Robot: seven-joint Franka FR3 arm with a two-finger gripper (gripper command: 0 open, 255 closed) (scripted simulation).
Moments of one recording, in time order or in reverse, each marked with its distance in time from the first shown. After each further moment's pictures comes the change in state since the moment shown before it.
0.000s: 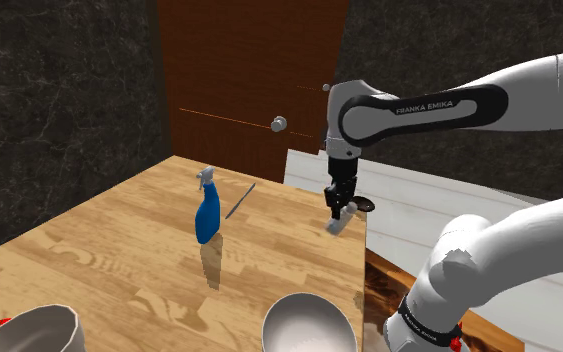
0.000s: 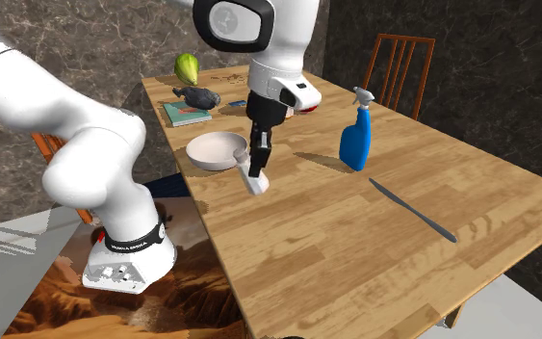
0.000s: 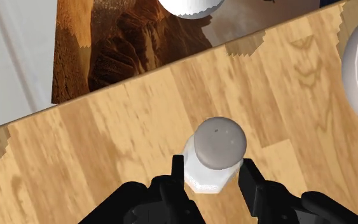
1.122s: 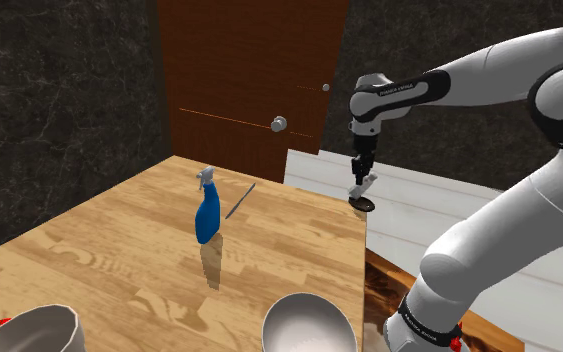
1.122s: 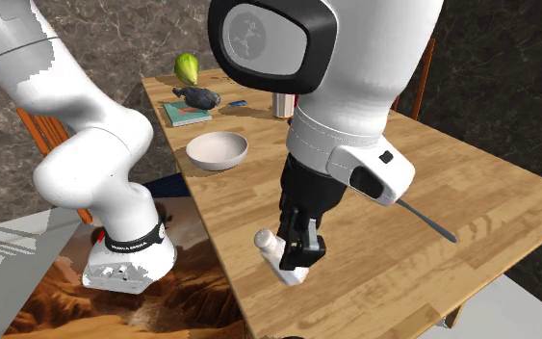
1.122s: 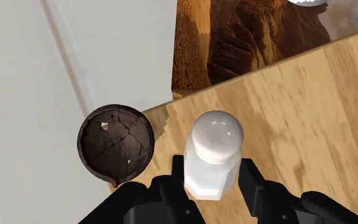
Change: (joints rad) arm -0.184 0.314 -0.324 0.281 -0.219 0.055 -0.405
